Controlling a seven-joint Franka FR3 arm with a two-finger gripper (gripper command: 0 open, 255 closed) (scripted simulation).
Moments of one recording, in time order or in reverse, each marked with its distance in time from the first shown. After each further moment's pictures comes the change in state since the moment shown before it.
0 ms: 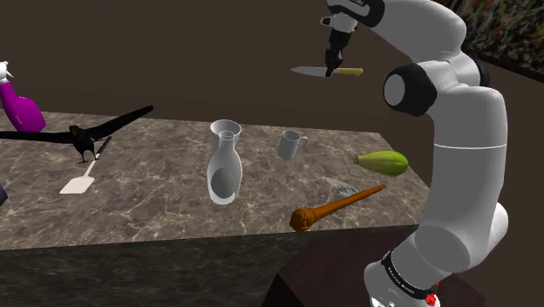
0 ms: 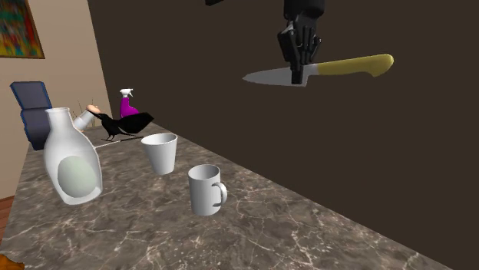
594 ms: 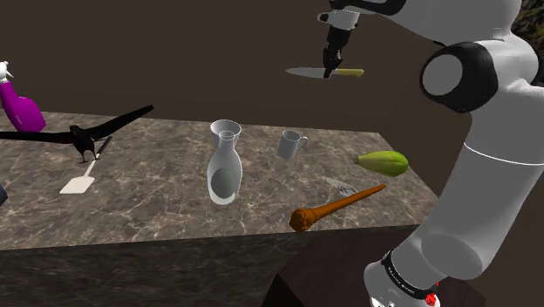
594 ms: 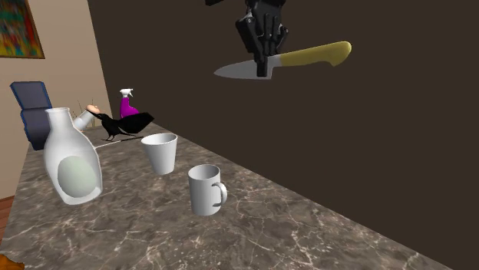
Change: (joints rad) arm 0.169 -0.280 -0.005 -0.381 -0.098 0.110 0.099
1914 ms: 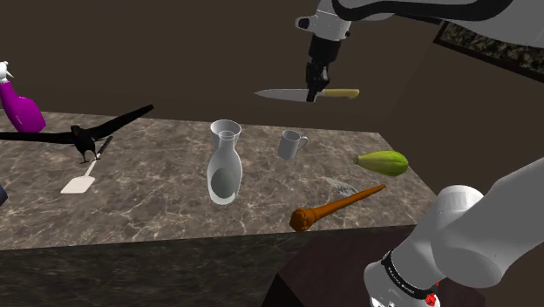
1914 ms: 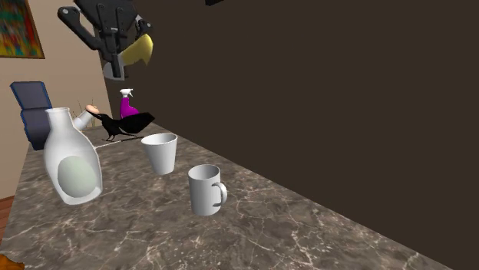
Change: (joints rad) arm 0.262 -0.539 0.230 -0.634 -0.148 0.111 0.485
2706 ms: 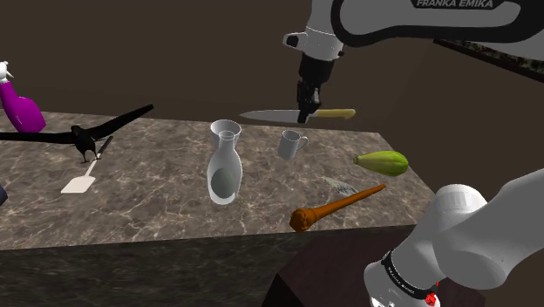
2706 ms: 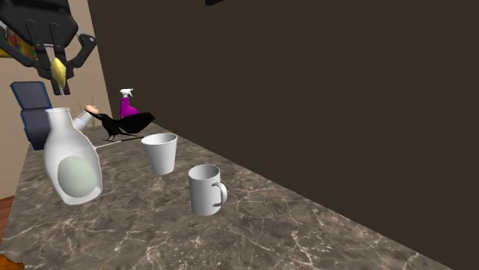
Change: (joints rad) arm 0.059 -0.112 0.111 -0.180 0.022 0.062 0.170
